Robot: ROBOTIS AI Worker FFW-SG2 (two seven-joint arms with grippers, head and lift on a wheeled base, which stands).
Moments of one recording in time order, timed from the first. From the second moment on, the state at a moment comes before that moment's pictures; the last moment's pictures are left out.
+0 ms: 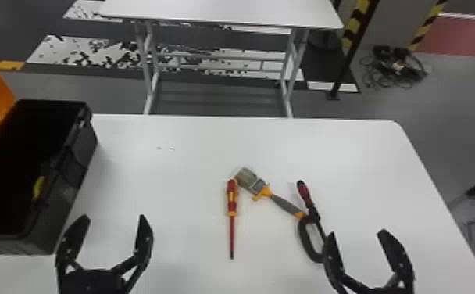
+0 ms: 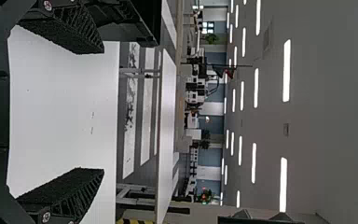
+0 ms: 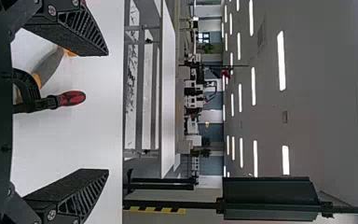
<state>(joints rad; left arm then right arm) 0.67 0.14 -0.15 -1.70 0.05 -0.54 0.16 0.73 0.00 -0.08 -1.63 -0.08 -0.67 0.18</state>
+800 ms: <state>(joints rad) 0.67 0.14 -0.15 -1.70 0.06 -0.54 0.15 0.72 0.00 -0.08 -1.63 -0.08 -0.62 0.18</state>
